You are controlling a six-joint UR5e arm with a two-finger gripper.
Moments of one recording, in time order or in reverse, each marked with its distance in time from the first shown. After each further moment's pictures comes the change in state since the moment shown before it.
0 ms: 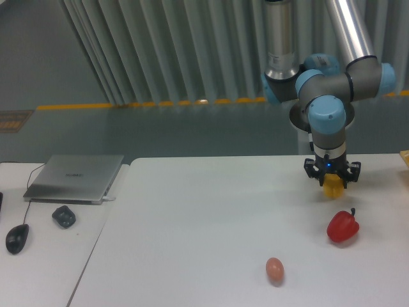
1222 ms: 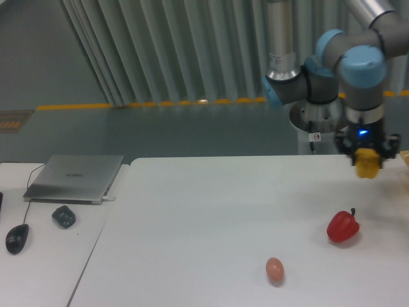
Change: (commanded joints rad) arm 0.299 0.057 0.294 -0.195 -0.012 0.477
